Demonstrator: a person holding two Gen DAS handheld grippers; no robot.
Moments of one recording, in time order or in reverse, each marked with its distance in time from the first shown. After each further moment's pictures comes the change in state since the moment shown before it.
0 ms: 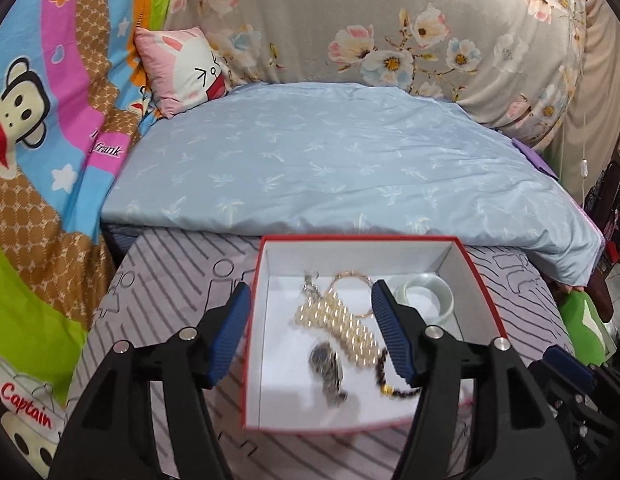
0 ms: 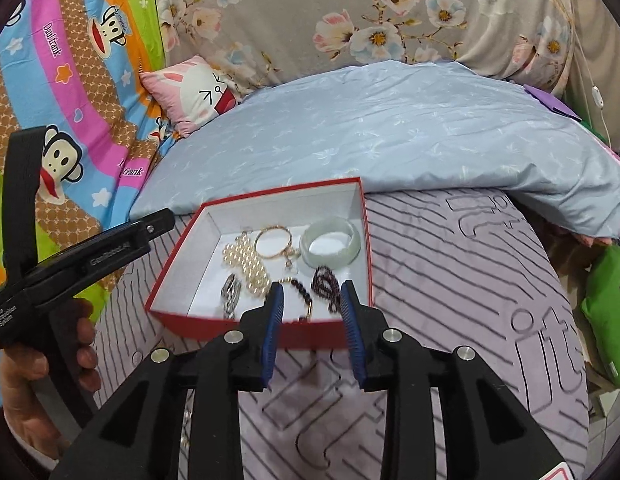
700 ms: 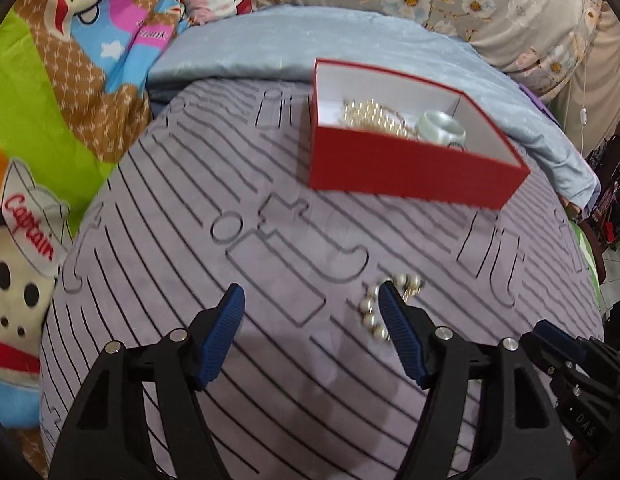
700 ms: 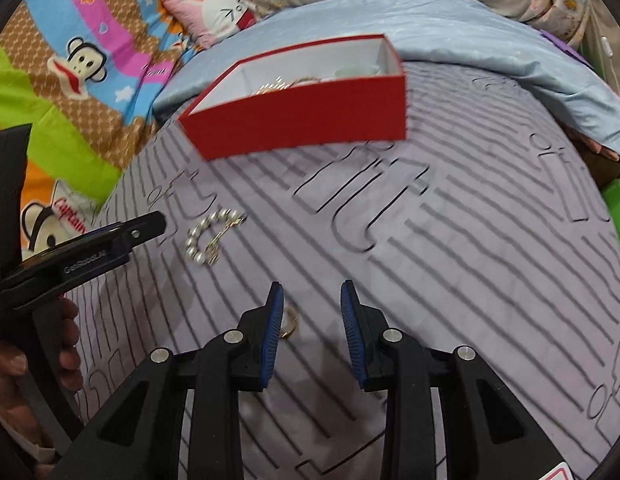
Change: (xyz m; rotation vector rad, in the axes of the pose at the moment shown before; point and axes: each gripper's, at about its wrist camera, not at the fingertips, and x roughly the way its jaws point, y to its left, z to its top) left arm -0.057 0.041 -0.161 -0.062 0.244 0.008; right arm -0.019 0.024 -0.142 -0.054 0.250 0.048
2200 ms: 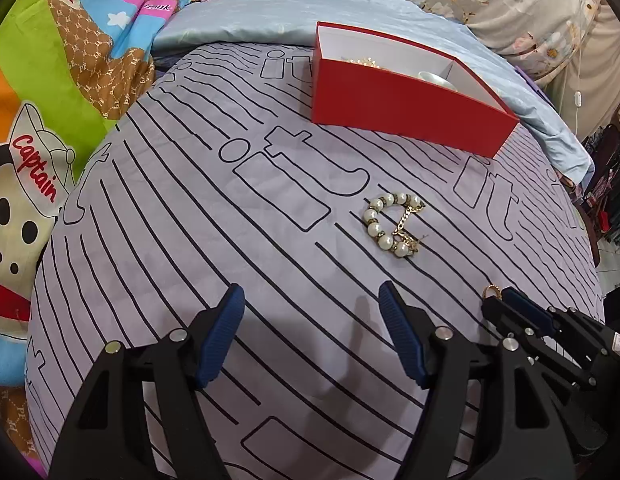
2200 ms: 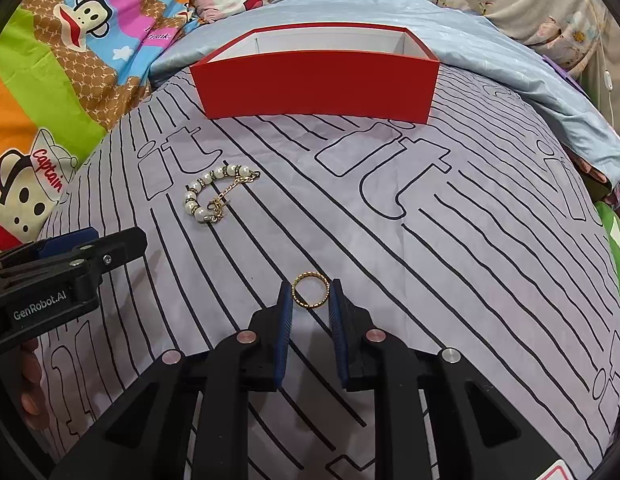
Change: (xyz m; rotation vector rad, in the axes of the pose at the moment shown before) left arm -0.013 0.005 -0.044 -0.009 0.061 -0.024; right arm 0.017 0.031 -0.020 -0.083 0.011 -0.131
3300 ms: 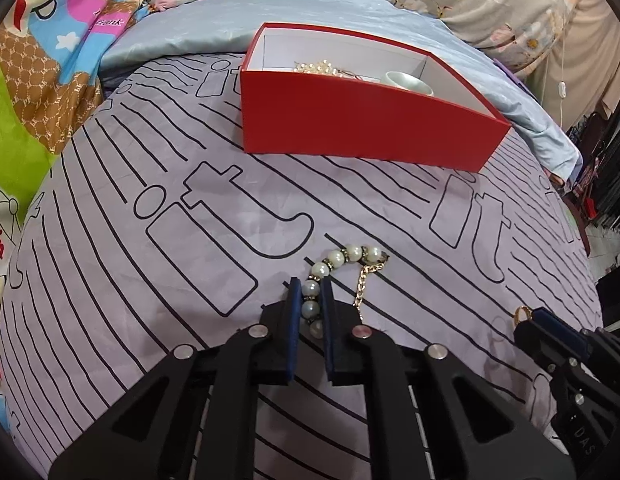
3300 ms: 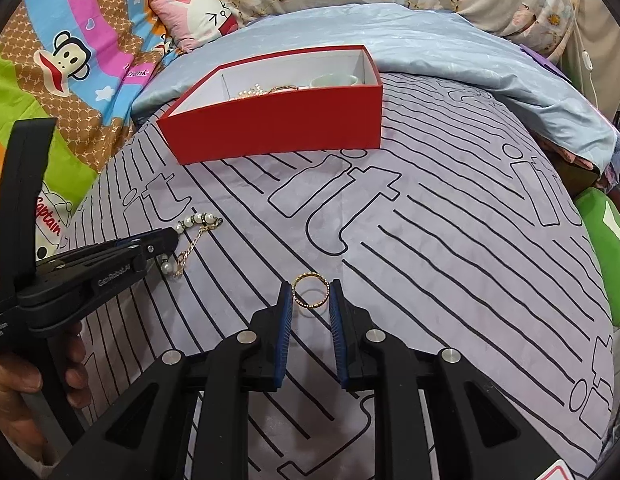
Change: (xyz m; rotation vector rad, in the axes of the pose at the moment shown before) left arm 0.041 -0.034 0.037 0.061 -0.016 -0.085; right arm -0.019 -0.036 0.019 0.089 -0.054 0.003
